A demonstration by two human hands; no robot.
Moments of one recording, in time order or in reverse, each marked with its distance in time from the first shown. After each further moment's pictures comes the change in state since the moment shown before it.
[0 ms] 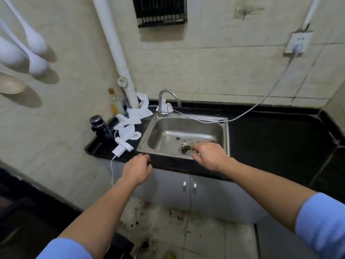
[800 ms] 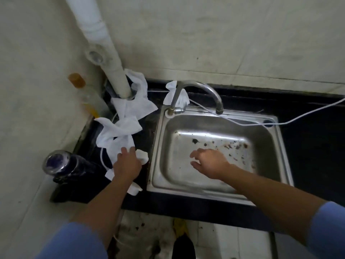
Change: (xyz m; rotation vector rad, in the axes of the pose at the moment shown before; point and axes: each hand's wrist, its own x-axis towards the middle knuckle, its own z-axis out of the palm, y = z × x) left_hand 0.357 -0.199 0.119 -0.063 -0.280 -0.219; right_hand 0.330 0.027 0.183 0.108 -0.409 0.124
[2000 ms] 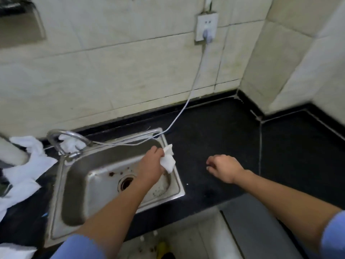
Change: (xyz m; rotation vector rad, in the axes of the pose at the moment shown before) left_hand -0.197 0.425 0.028 -0.050 0.095 0.835; right_hand -0.359 0.275 -0.016 0.150 0.178 0.518
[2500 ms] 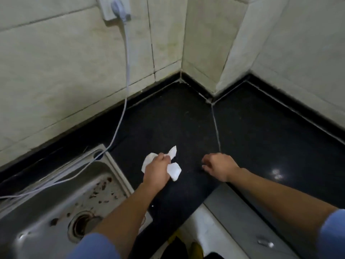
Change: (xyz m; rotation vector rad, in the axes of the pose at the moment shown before) left_hand 0.115 0.100 0.137 -0.013 -0.374 0.279; right_hand -0.009 0.127 0.027 0.127 -0.088 0.379
